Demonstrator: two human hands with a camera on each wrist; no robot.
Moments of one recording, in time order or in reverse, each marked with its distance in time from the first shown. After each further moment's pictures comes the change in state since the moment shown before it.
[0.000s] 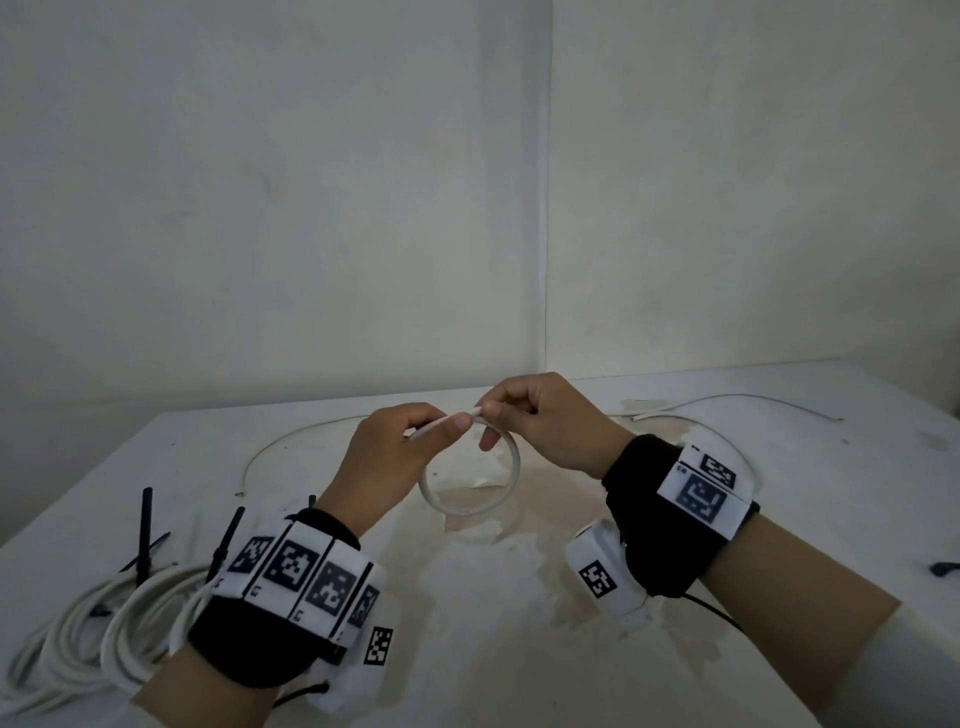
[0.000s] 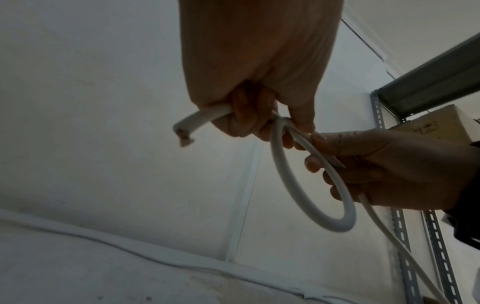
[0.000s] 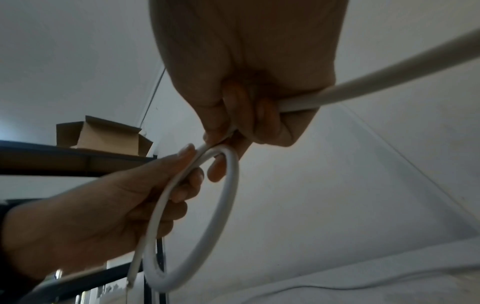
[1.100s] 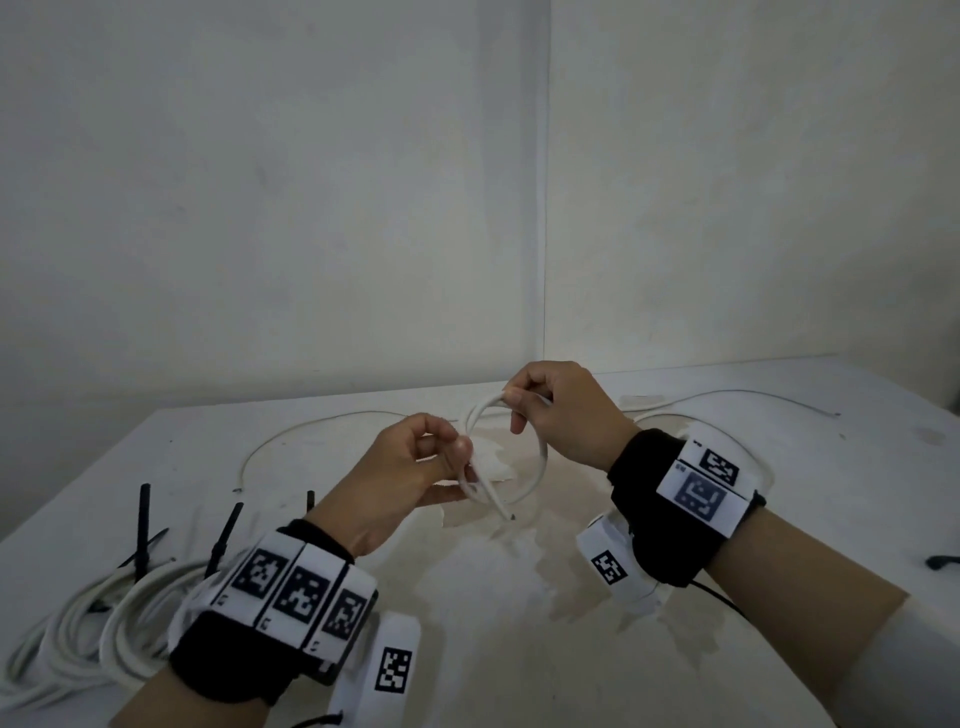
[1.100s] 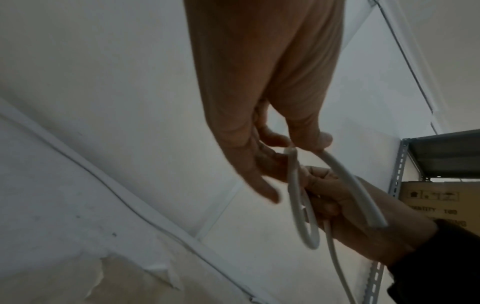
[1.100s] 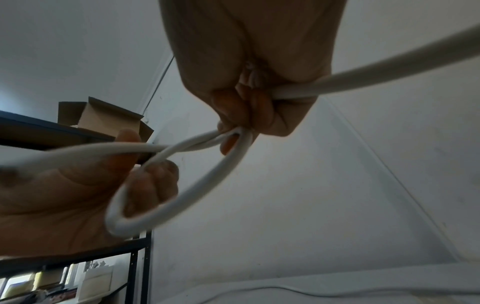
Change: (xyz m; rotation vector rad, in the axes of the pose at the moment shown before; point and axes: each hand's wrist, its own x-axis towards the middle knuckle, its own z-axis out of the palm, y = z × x) left_hand -0.017 0.005 0.008 -0.636 -0.203 -0.314; right_hand 0.001 0.008 -0.005 -0.105 0.194 0.010
